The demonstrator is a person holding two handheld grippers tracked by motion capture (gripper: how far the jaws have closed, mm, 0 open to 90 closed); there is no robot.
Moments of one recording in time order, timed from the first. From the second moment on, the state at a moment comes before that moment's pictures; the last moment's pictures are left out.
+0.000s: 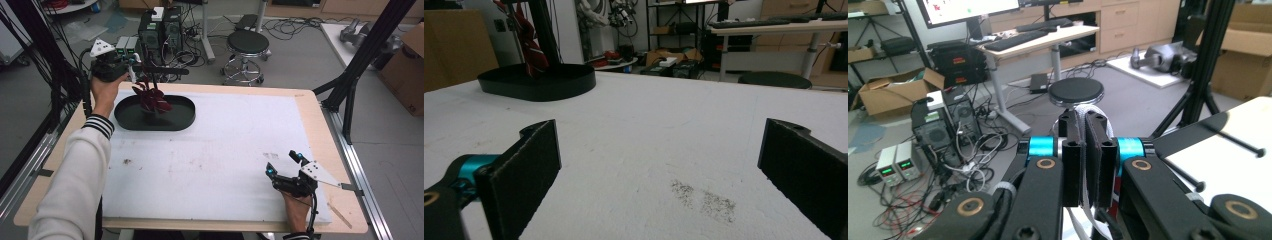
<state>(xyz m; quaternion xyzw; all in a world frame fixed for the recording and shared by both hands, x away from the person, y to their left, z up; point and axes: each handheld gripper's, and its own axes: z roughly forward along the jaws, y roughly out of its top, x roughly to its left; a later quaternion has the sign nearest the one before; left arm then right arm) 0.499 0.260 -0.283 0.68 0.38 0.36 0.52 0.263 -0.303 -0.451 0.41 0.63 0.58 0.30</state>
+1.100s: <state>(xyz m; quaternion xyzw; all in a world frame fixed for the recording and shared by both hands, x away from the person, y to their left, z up) 0.499 0.265 -0.288 0.66 0.43 0.31 0.53 0.263 -0.303 -0.451 0.41 0.63 0.58 0.31</state>
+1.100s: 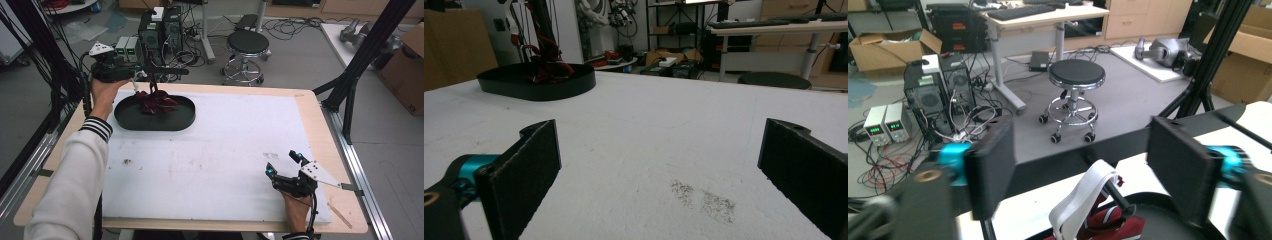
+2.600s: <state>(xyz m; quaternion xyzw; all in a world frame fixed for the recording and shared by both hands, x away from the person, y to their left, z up) 0.293 0.272 -0.440 0.66 0.31 0.27 0.63 0.262 -0.303 -0.451 0.40 0.64 0.58 0.31</state>
